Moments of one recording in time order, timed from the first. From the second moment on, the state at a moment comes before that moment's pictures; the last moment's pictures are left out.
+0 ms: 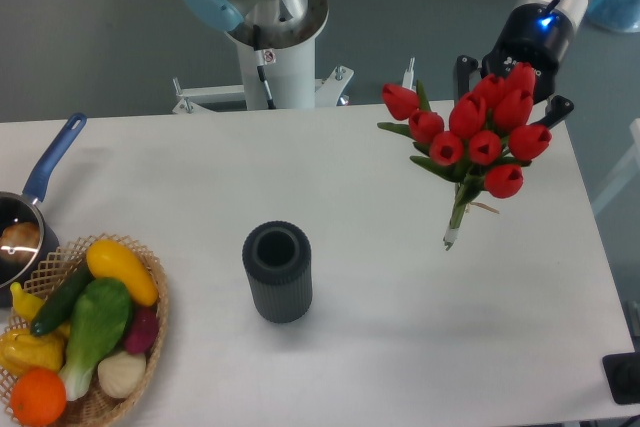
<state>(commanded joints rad) 3.03 -1.75 -1.76 -0.93 0.19 1.24</state>
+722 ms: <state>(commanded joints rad) 3.04 -1.73 -1.74 -0.94 0.25 1.22</state>
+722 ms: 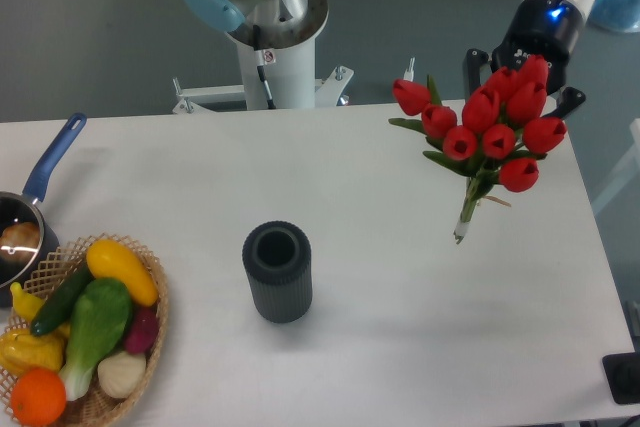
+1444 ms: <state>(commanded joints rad) 3.03 -1.61 -1.73 -0.95 0.76 1.22</state>
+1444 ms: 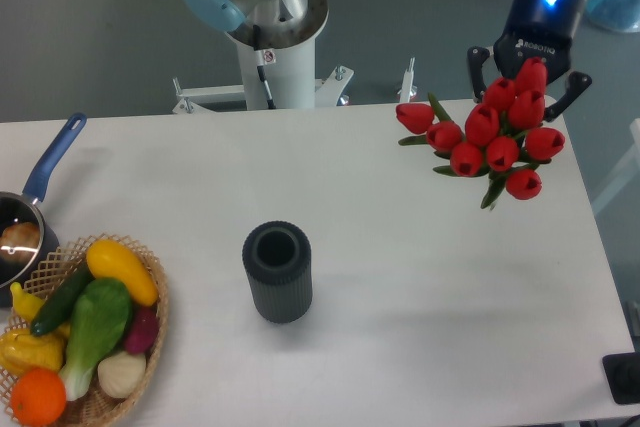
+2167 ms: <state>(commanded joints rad) 2.93 -1.59 -1.72 -0.95 1.43 1.23</state>
